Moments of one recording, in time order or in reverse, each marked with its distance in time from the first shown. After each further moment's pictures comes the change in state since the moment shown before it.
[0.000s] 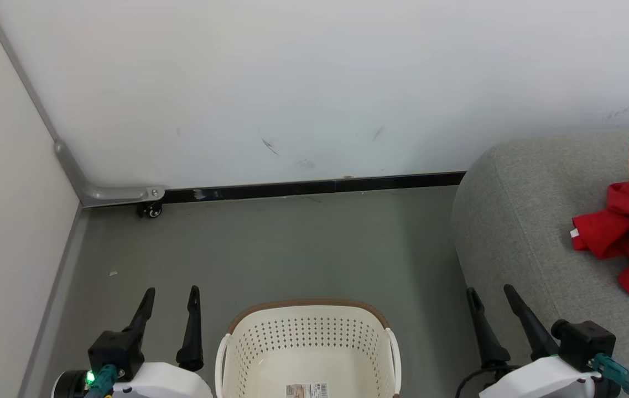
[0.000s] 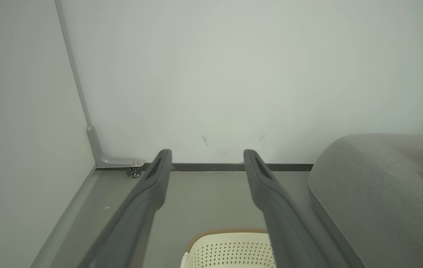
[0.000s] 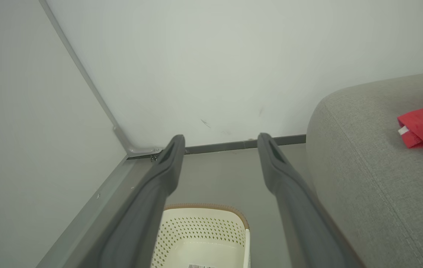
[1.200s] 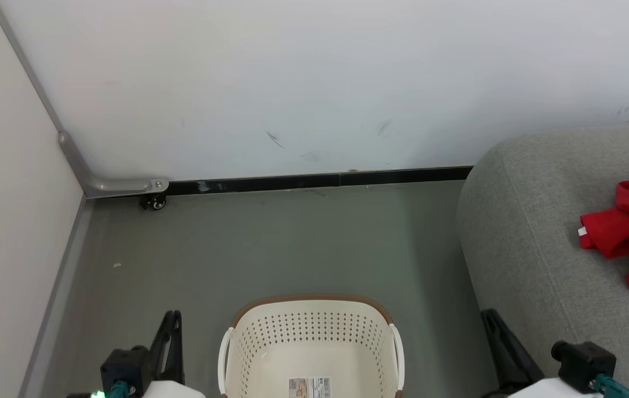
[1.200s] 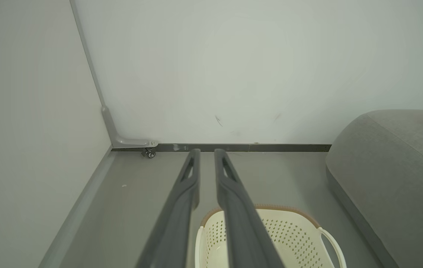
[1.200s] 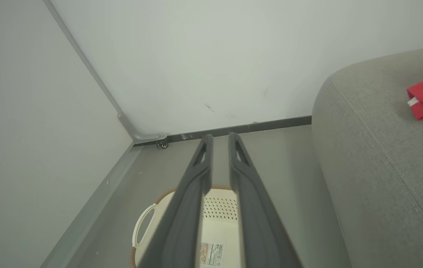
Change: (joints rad) left arm 0.024 -0.006 -0.007 0.058 0.035 0.035 -0.007; right arm 0.088 0.006 -0.004 -0.081 0.020 -0.002 0.051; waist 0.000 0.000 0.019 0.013
